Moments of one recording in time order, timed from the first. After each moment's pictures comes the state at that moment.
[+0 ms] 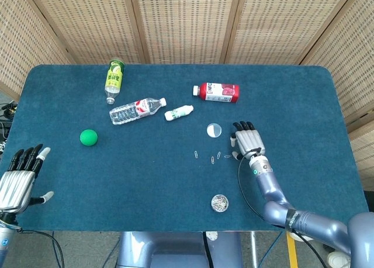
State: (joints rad) left arm -0.15 -1.03 -0.03 -1.88 1.40 1.38 0.32; right arm 0.80 -1.59 0.25 -1.32 -0.74 0.84 -0.55
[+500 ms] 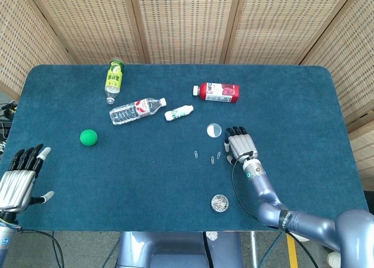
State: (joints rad) left arm -0.15 -1.03 -0.03 -1.88 1.39 1.38 0.32; right arm 0.83 -1.64 0.20 -1.27 -0.74 0.84 -0.56
